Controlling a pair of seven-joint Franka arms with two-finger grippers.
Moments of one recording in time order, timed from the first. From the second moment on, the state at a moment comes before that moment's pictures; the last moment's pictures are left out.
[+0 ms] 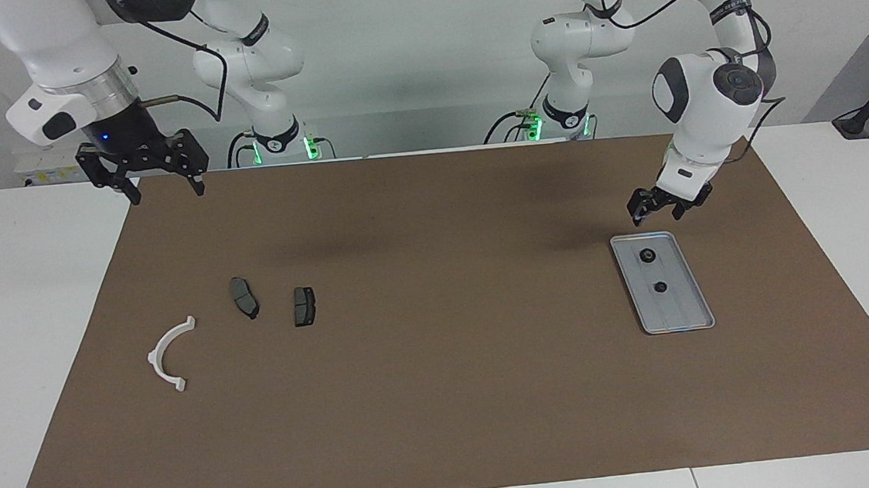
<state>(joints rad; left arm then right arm) -0.01 -0.06 0.00 -2.24 0.02 2.14 -0.04 0.10 -0.01 -0.11 -1.54 0.01 1.57 -0.05</state>
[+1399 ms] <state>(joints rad) 0.01 0.12 0.00 -2.27 0.02 2.39 -0.10 0.10 -0.03 -0.11 -1.54 0.01 1.57 -0.05</state>
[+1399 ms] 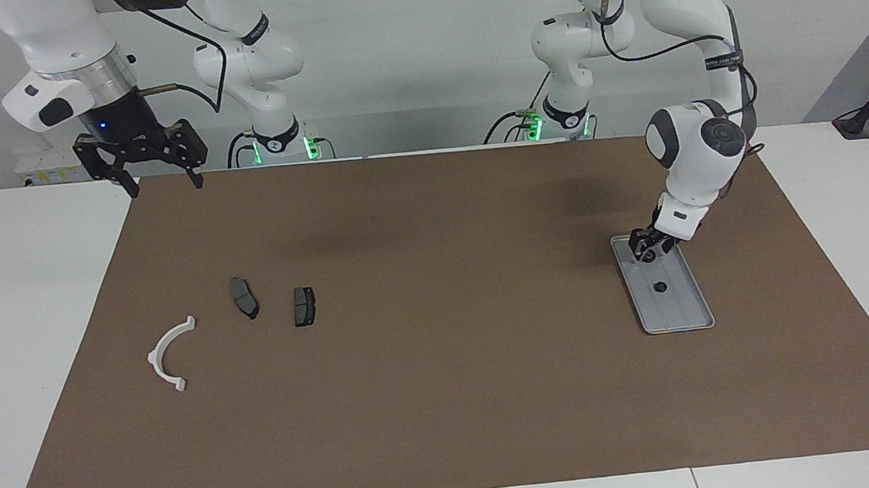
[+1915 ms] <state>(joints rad) 0.01 0.14 -0.01 -2.27 0.02 2.40 -0.10 0.12 -0.03 -0.11 -1.54 0.01 1.57 -0.05</state>
